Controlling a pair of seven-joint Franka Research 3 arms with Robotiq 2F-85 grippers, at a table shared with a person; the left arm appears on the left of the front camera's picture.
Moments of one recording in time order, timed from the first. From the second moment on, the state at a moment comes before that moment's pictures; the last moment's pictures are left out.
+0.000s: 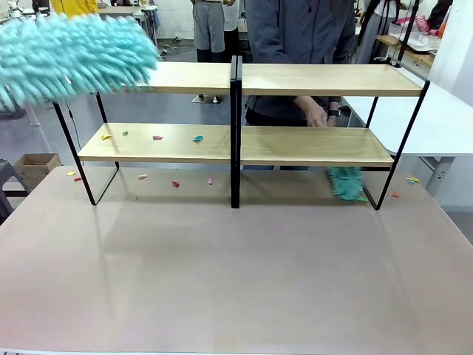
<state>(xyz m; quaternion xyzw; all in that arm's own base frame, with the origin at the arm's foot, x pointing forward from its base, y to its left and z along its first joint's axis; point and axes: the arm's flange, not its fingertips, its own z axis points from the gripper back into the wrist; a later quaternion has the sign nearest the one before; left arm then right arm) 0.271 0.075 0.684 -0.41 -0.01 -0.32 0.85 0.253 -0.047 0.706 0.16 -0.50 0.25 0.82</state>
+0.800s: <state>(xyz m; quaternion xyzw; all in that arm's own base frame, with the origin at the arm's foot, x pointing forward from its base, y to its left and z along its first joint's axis) 0.248 -0.046 0.579 -0.39 0.19 -0.39 0.81 0.253 -0.047 0.706 0.16 -0.50 0.25 0.82</state>
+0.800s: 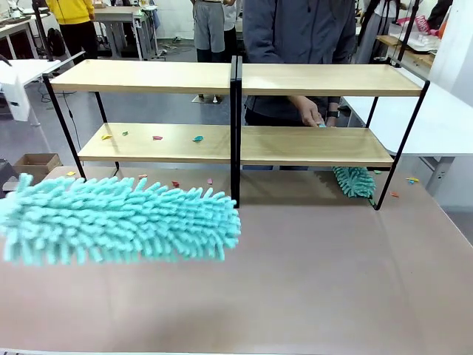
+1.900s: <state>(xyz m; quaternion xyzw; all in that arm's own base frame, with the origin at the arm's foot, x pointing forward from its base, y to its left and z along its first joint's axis) 0.323 -0.137 0.436 -0.28 0.02 -0.14 0.95 0.253 -0.047 0.706 0.16 -0.50 0.25 0.82</state>
